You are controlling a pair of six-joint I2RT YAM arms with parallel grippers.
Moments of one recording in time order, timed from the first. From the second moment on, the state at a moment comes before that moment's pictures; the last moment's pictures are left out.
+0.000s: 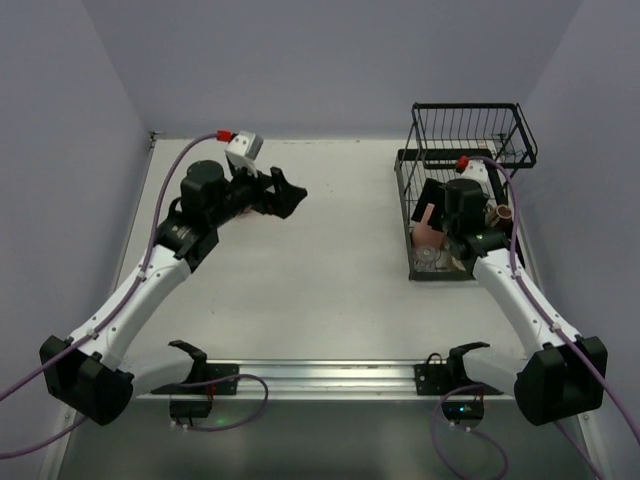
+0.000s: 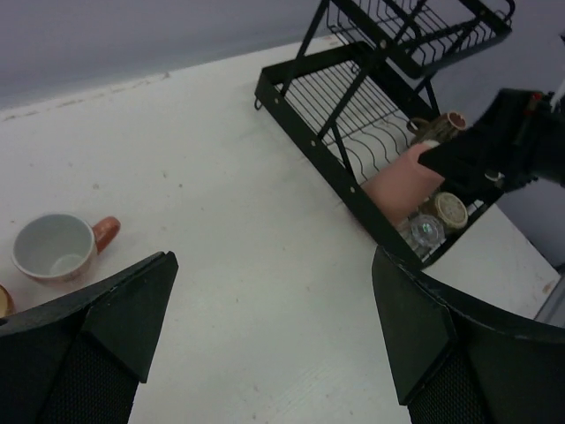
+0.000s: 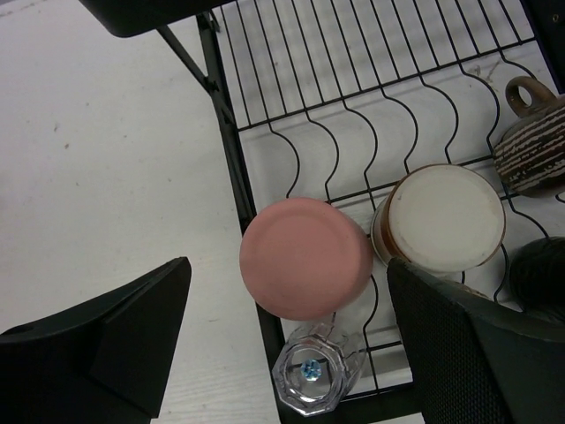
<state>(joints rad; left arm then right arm) -0.44 1.20 1.16 -0.15 0.25 -0.28 0.23 1.13 0.90 -0.33 0.30 0.38</state>
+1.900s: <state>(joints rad) -0.53 1.35 0.80 0.60 0.72 -0.79 0.23 0.96 0.67 0.37 -0.54 0.97</state>
